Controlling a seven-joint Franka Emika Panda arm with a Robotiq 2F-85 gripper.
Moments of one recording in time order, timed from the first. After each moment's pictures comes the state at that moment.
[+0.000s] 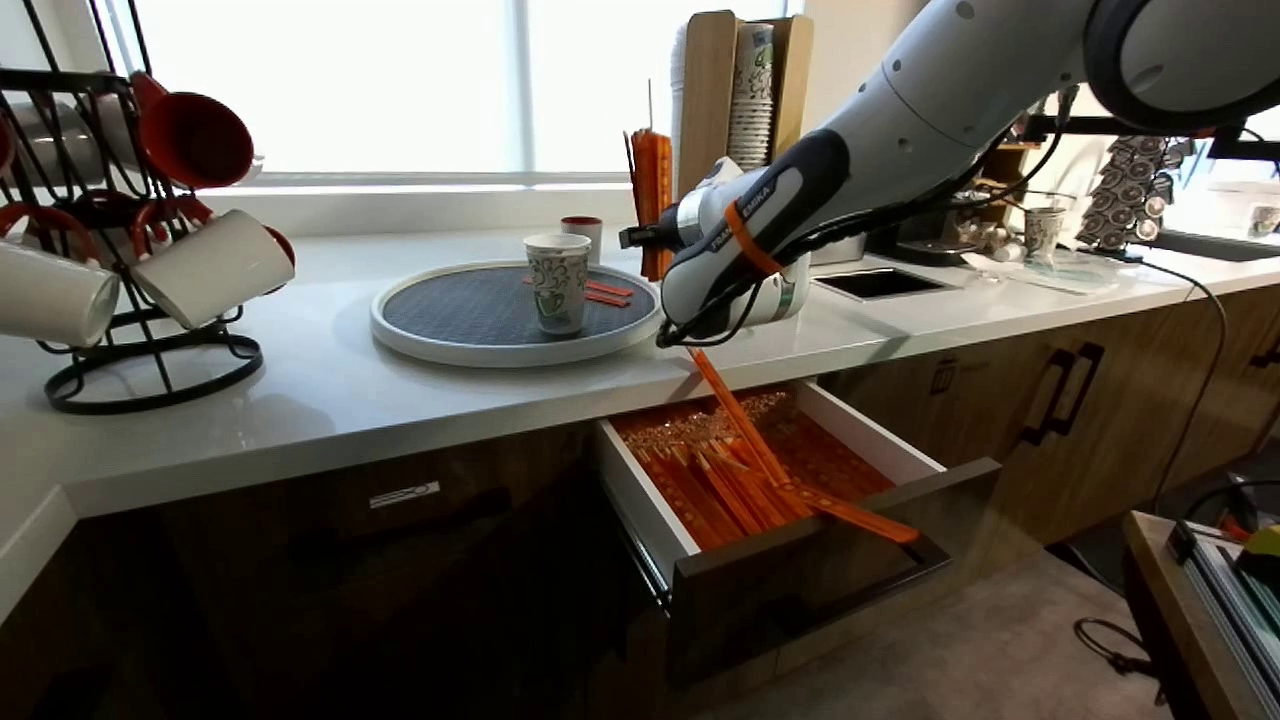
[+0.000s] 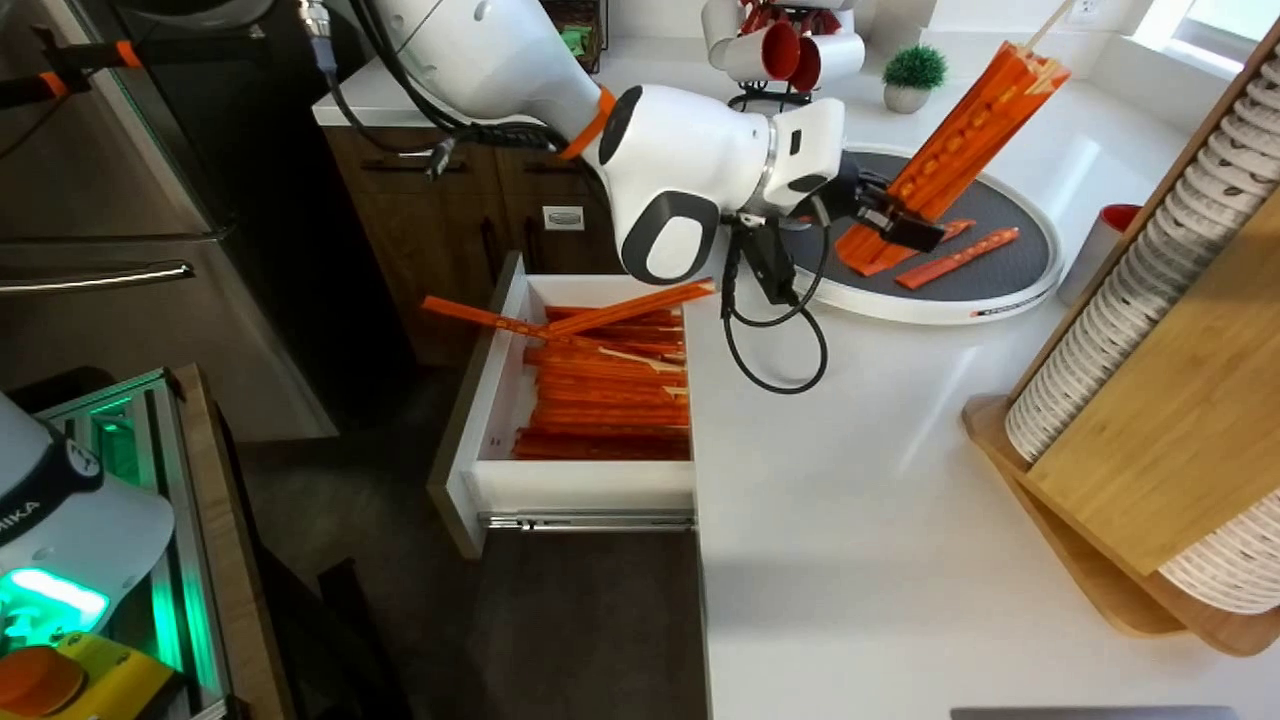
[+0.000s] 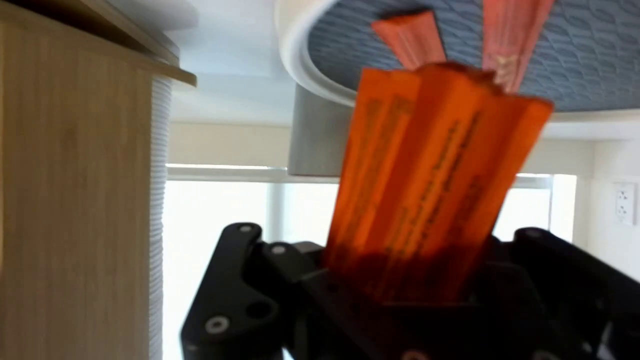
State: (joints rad) arm 0.01 0.89 -0.33 -1.60 0.41 3.71 -0.04
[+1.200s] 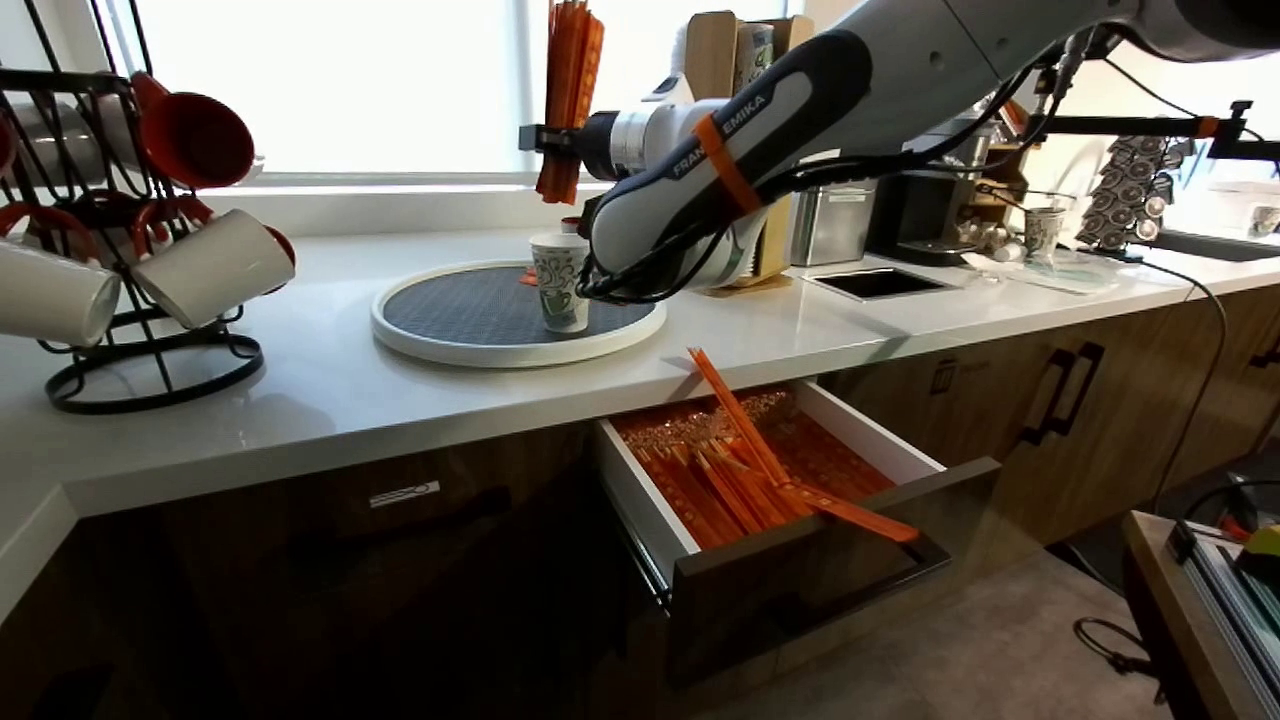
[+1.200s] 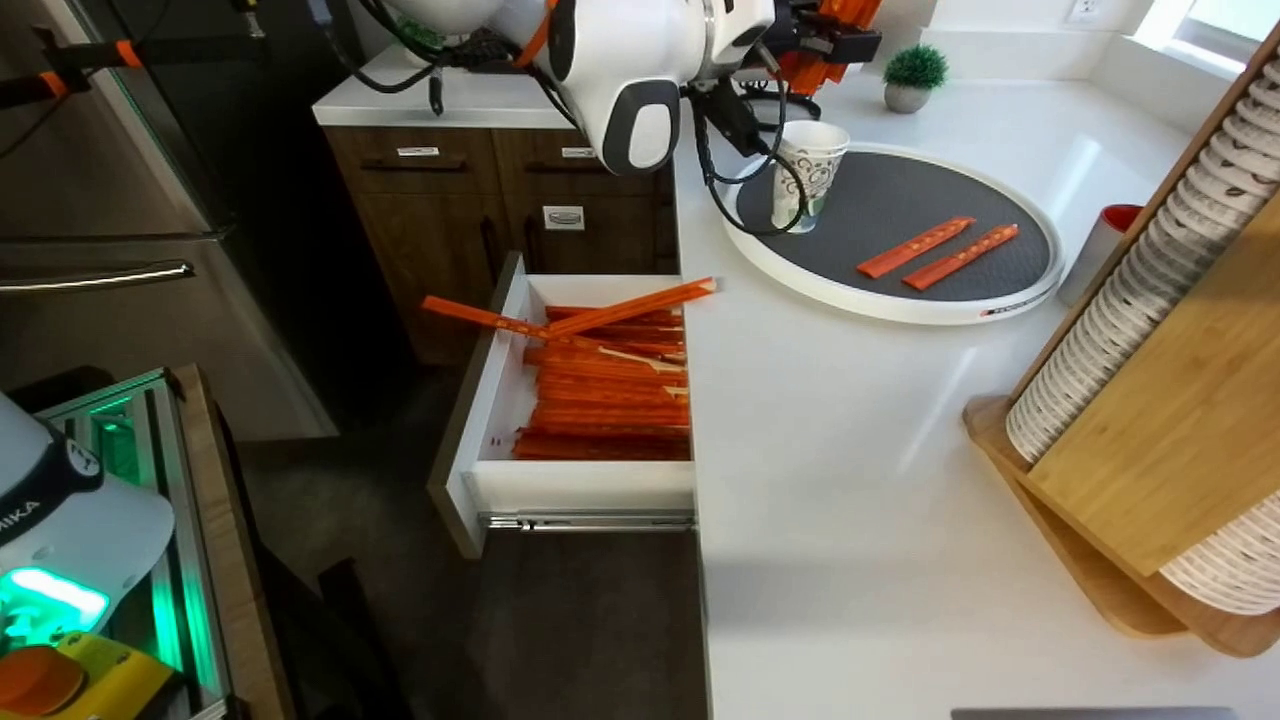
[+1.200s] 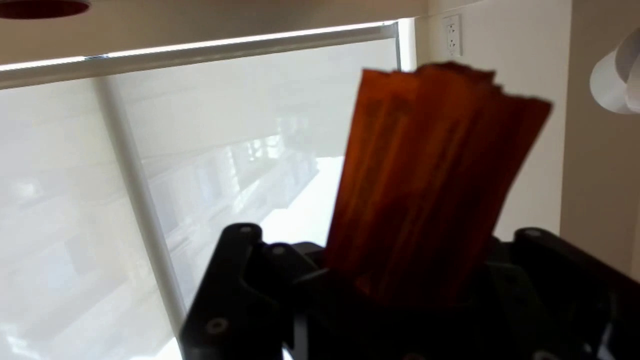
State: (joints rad) arm -0.01 0.80 -0.07 -1.53 0.25 3.89 0.00
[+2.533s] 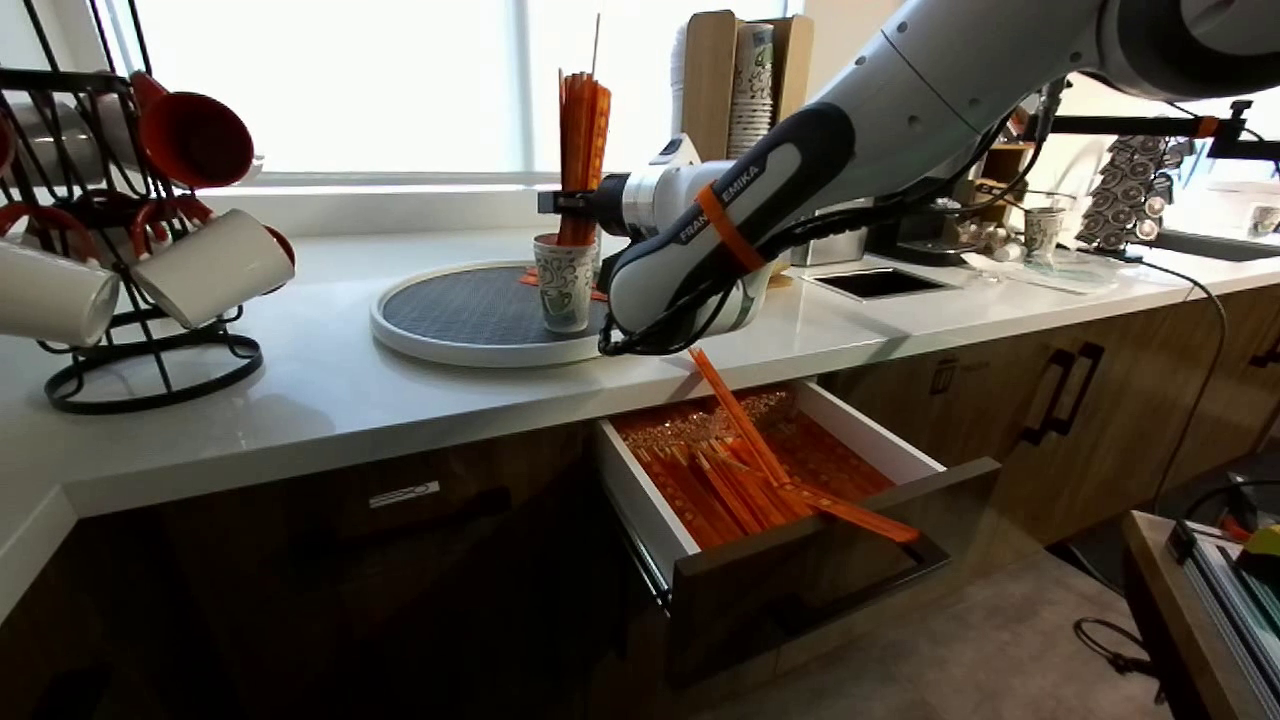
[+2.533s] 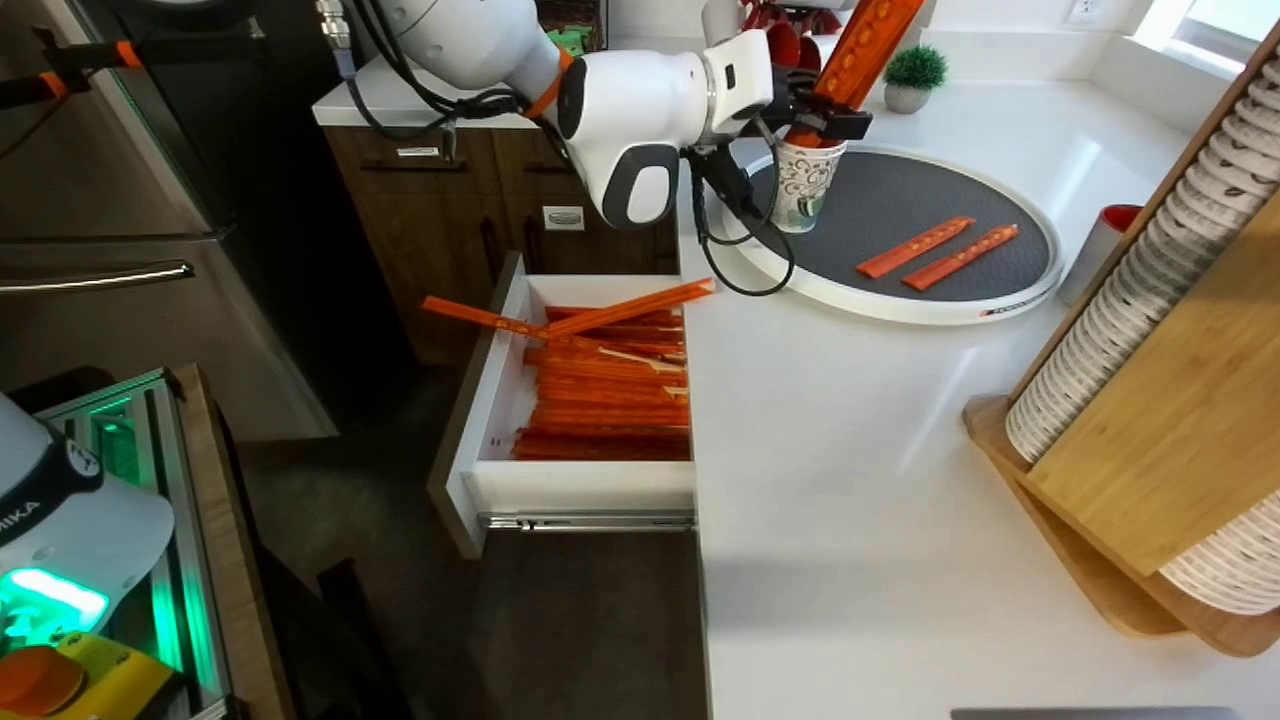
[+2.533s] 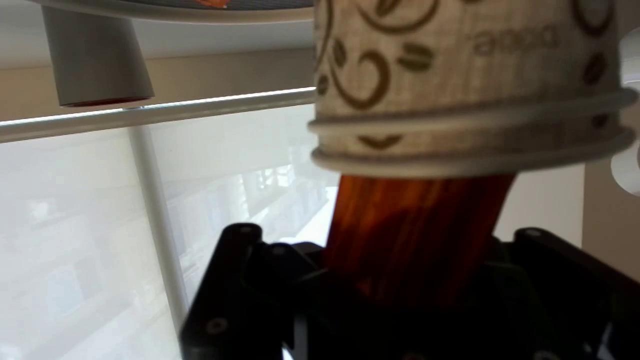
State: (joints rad) arm -0.04 0.87 -0.06 -1.55 0.25 3.90 0.00
